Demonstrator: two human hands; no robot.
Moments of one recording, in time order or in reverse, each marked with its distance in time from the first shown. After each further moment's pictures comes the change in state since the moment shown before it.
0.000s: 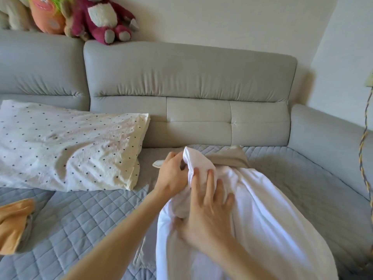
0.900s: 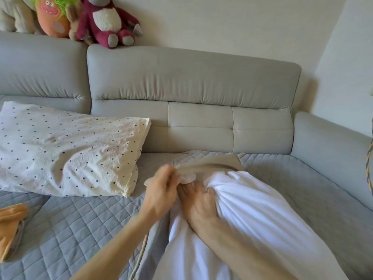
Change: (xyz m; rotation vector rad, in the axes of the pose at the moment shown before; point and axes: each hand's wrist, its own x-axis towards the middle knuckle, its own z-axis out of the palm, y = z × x) left_hand -0.018 -0.035 -0.001 -0.079 0.146 0.162; right_hand 0.081 0.016 0.060 -0.302 0.278 -0.292
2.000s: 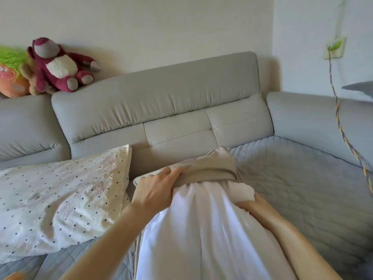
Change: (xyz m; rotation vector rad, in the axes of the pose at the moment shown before) left_hand 0.057 0.060 0.001 0.862 -0.389 0.472; right_hand -0.079 0.155 -0.054 1.317 -0.484 1.078
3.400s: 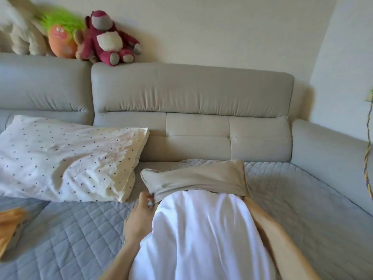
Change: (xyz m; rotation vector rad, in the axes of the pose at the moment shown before) left_hand -0.105 0.014 0.092 -0.706 0.039 -0.999; right_hand 0.040 -0.009 0.022 -0.324 -0.052 -0.131
